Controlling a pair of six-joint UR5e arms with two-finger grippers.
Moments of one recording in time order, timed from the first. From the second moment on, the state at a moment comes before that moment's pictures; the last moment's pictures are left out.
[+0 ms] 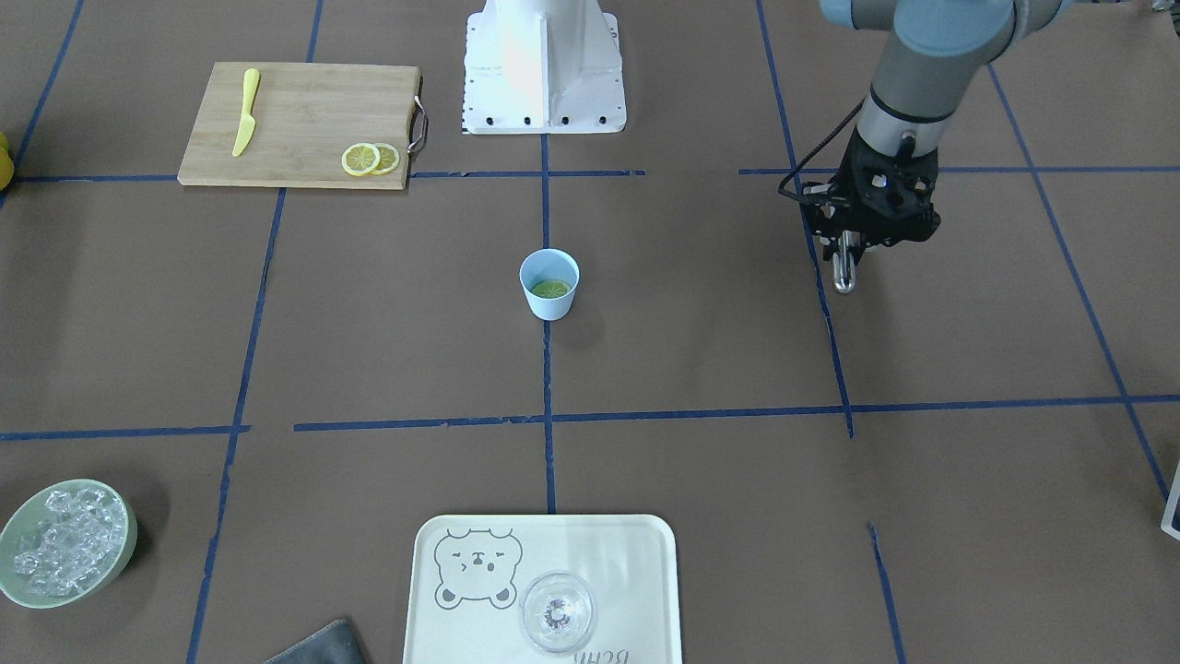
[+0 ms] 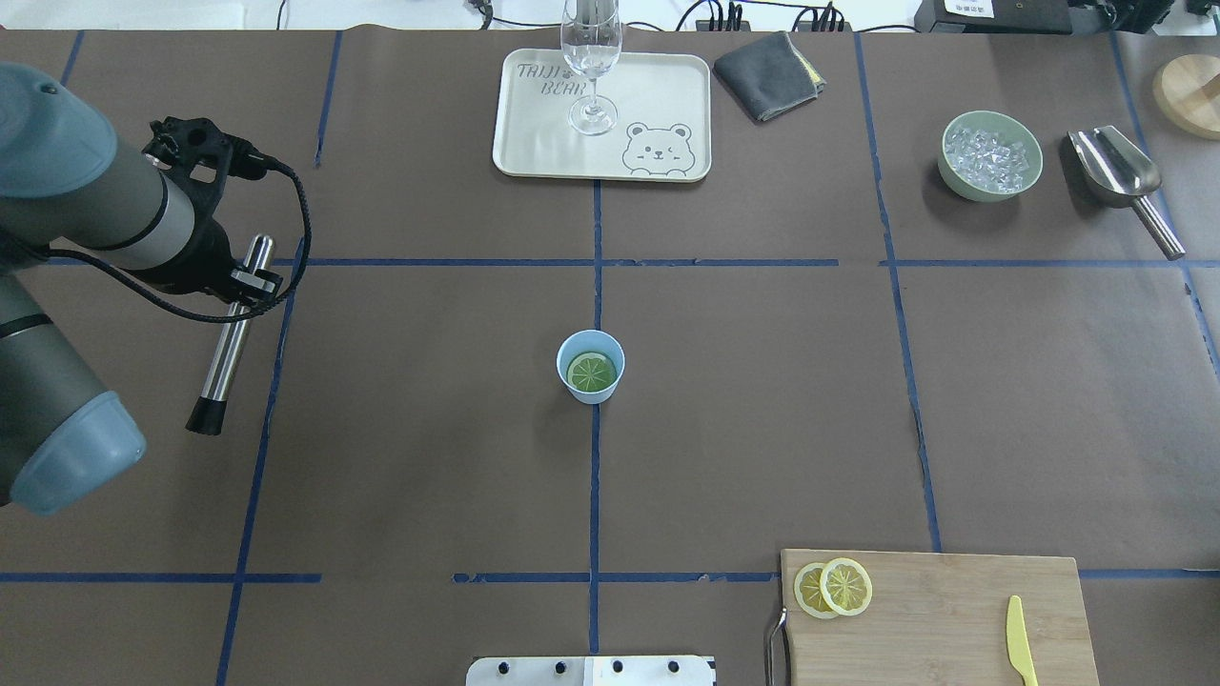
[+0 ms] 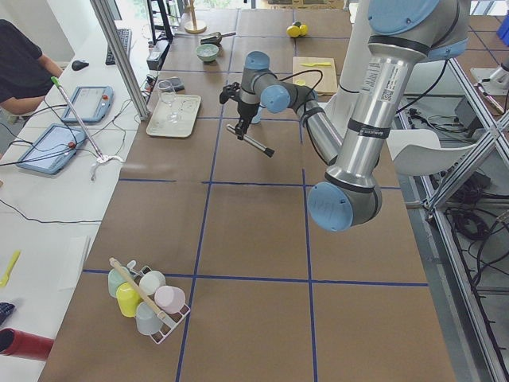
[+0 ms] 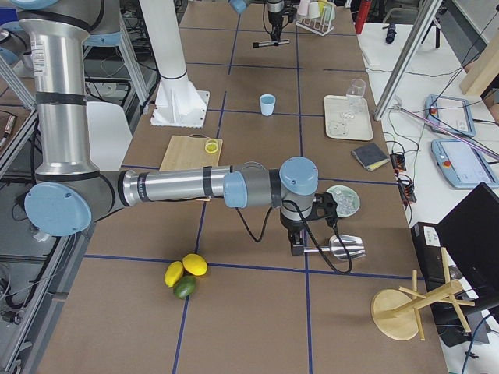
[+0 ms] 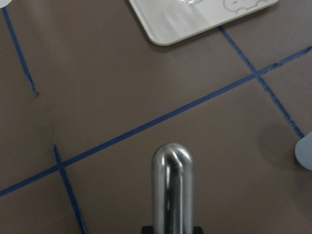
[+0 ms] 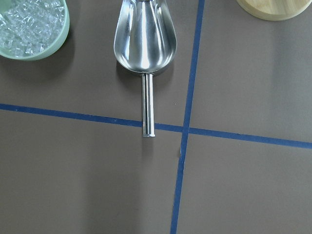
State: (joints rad) left arm -0.82 -1.88 -2.00 -1.41 -2.00 -0.65; right arm 1.57 -1.56 1.69 -1.57 2.35 -0.02
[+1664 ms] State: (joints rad) left arm -0.89 -1.94 -1.57 -1.44 -2.19 -0.61; right arm 1.57 -1.55 1.69 -1.57 2.35 -0.02
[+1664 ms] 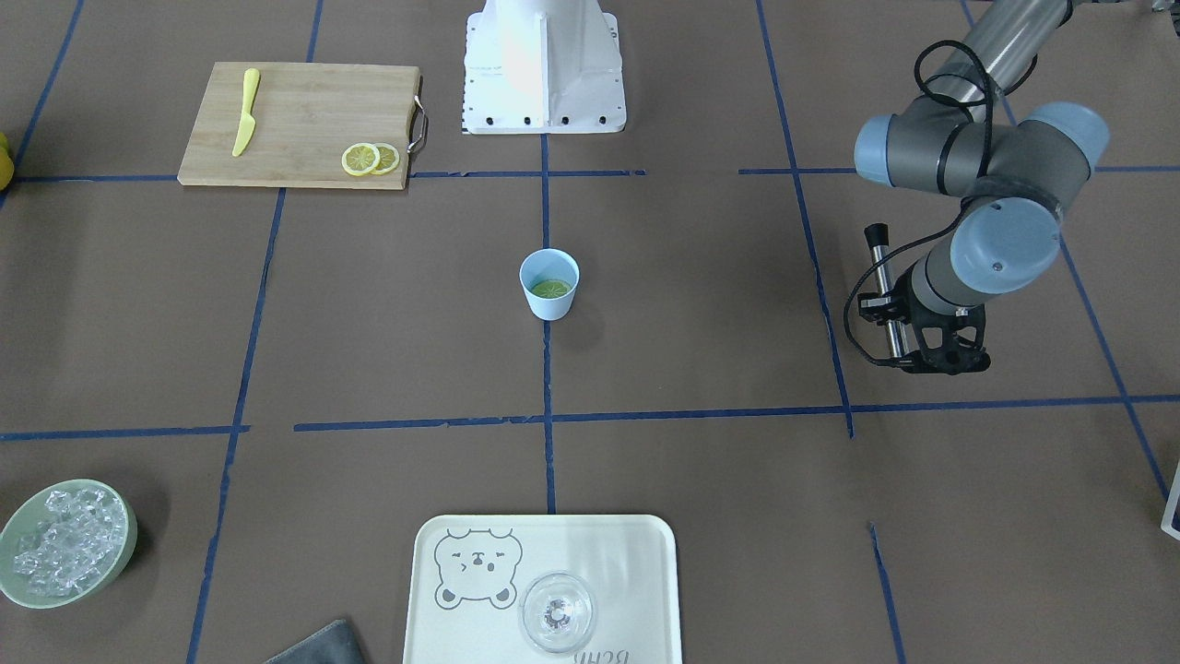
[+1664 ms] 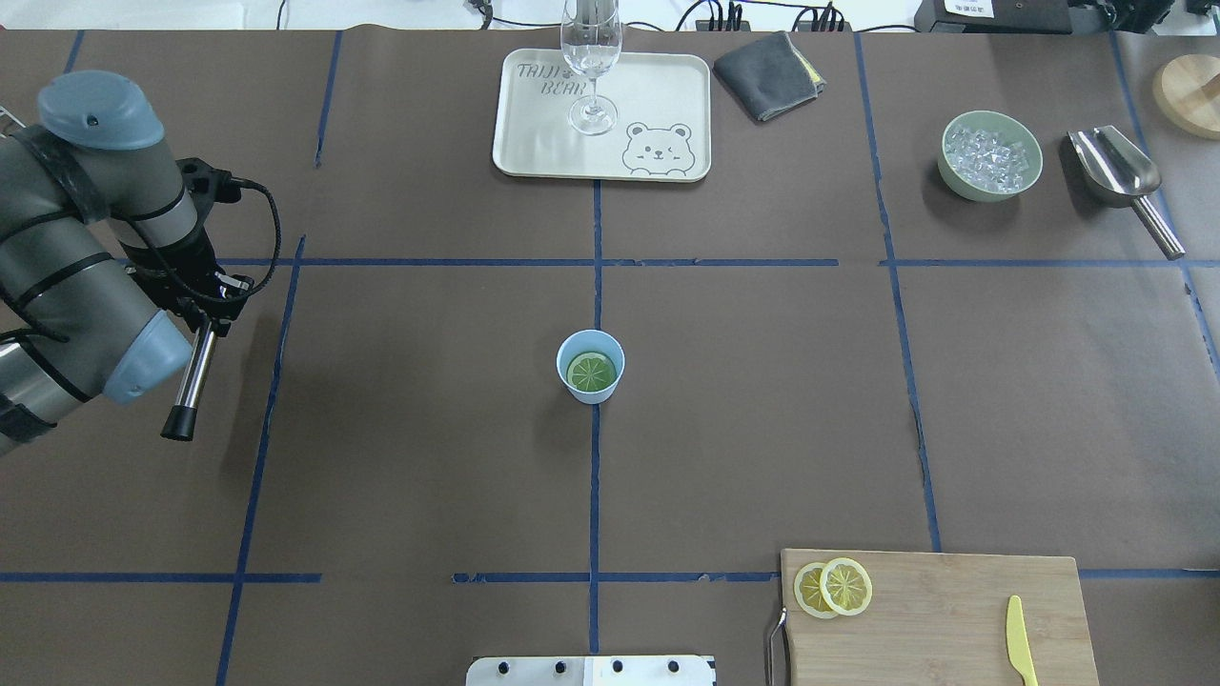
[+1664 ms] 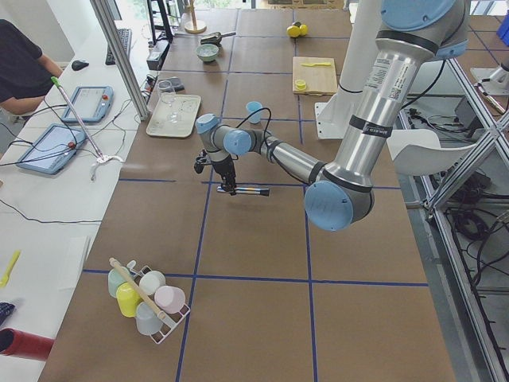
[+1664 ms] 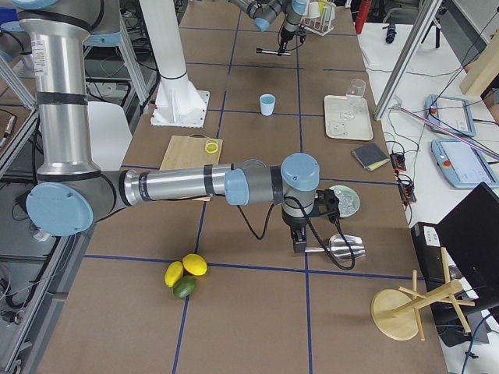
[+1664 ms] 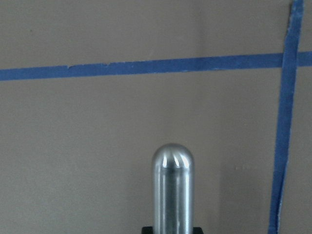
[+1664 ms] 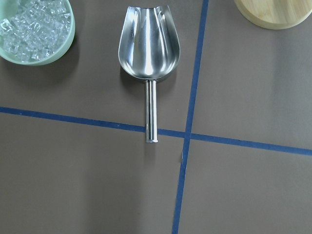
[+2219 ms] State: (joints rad) left arm -0.87 -1.95 -1.54 -1.48 -2.19 -0.68; right arm 1.57 -1.55 1.70 -1.57 2.35 -0.02
